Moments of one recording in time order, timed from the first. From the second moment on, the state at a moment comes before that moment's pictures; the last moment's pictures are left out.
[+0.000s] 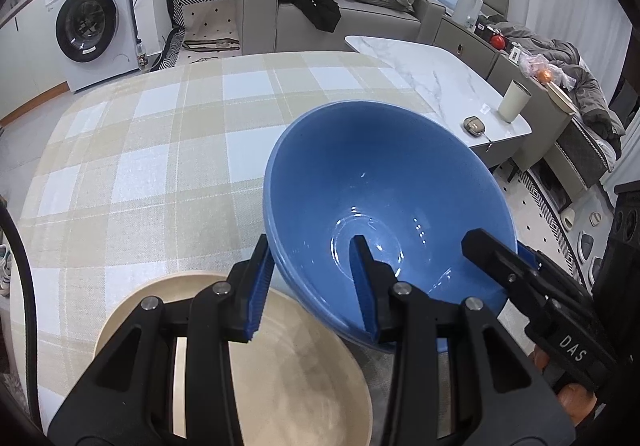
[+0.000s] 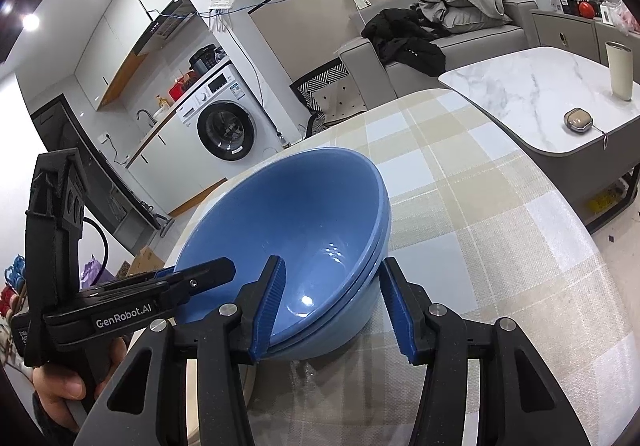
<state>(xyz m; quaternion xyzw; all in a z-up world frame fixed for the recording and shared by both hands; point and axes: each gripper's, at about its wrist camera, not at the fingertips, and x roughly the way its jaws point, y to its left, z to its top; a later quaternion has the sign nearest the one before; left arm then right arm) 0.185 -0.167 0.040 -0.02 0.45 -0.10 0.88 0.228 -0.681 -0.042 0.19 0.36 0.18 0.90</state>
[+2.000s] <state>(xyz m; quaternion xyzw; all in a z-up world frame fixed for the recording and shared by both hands) 0.034 -0.025 0.123 -0.07 0.39 -0.02 0.92 0.168 -0.573 0.014 0.11 0.33 0.31 0.89</state>
